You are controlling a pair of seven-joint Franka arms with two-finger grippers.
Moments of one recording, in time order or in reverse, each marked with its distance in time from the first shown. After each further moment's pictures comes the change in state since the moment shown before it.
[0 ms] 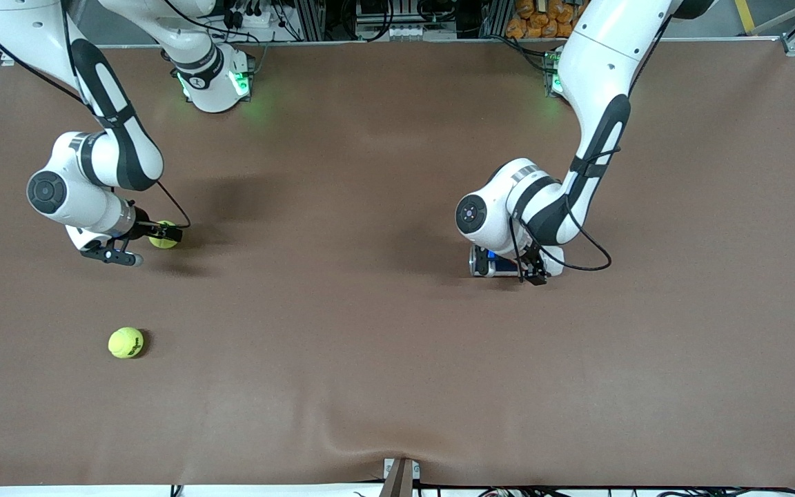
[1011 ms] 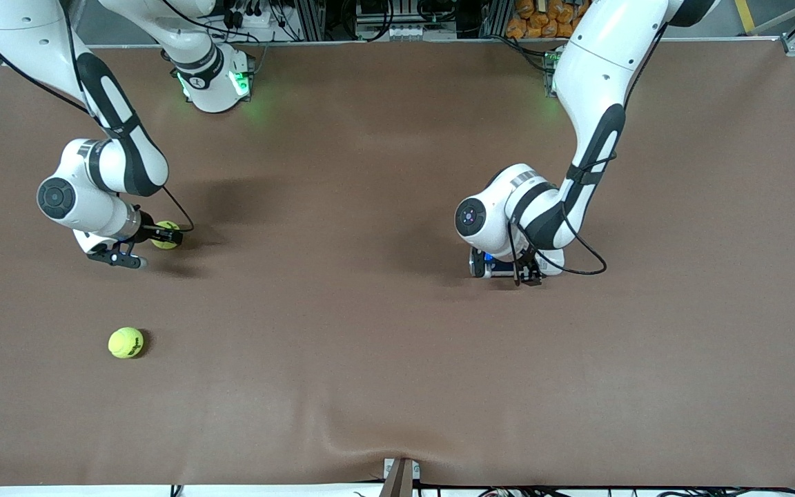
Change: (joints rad) left arm 0.001 0.029 0.001 0.006 0.000 0.048 -0.001; right arm -0.007 0.045 0.000 0.000 0.000 0.054 0.000
